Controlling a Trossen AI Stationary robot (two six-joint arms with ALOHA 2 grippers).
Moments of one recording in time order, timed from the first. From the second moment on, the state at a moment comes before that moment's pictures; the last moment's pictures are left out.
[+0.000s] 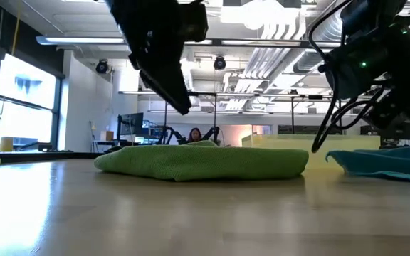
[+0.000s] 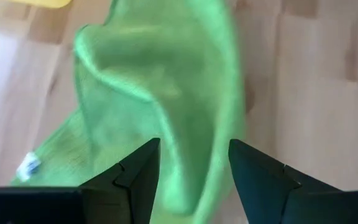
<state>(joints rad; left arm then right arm) -0.11 1.74 1.19 -0.52 -0.20 -0.32 0.13 1.51 0.72 -1.27 -0.13 0.54</state>
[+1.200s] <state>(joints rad) 0.12 1.74 1.17 -0.71 -0.23 -0.14 0.13 1.57 0.98 -0.65 0.28 0.72</state>
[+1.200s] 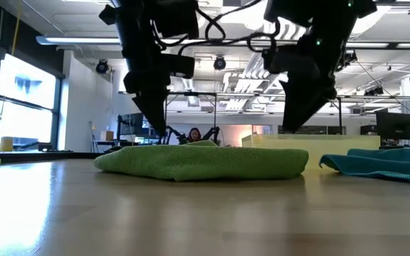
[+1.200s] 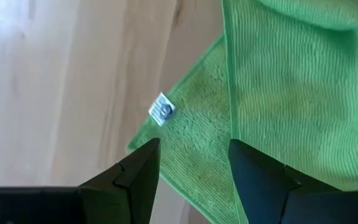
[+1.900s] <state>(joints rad) 0.10 1.74 1.13 -0.71 -0.22 -0.16 0.12 1.79 0.98 -0.59 0.35 0.72</state>
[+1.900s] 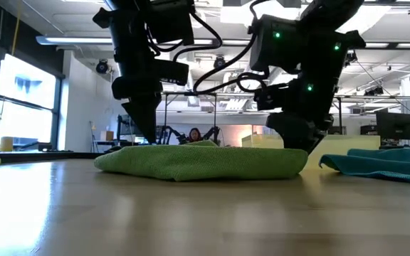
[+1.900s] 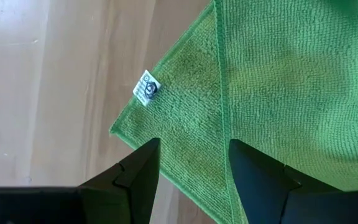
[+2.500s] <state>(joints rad) 0.07 1.74 1.13 -0.71 -0.22 -0.18 0.15 1.74 1.04 -0.70 0.30 0.60</state>
